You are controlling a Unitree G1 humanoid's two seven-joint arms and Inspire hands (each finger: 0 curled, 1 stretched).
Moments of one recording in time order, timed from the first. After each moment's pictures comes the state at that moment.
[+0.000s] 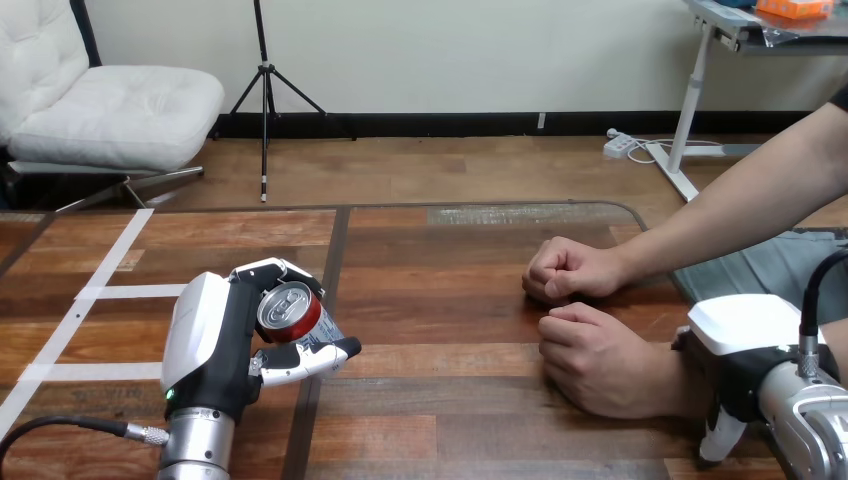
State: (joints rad) left arm -0.08 0.29 -0.12 0.47 0.48 -0.42 0.39; right arm -0.02 -0.58 0.13 -0.19 -1.24 0.22 0.69
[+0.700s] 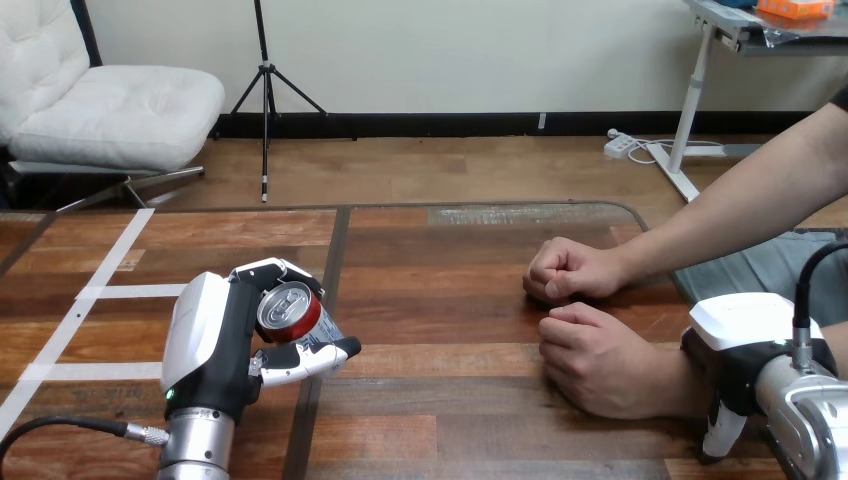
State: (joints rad) left arm -0.08 0.29 -0.12 0.47 0.48 -0.42 0.39; right arm -0.07 -0.60 0.17 -0.12 -1.24 0.25 0.69
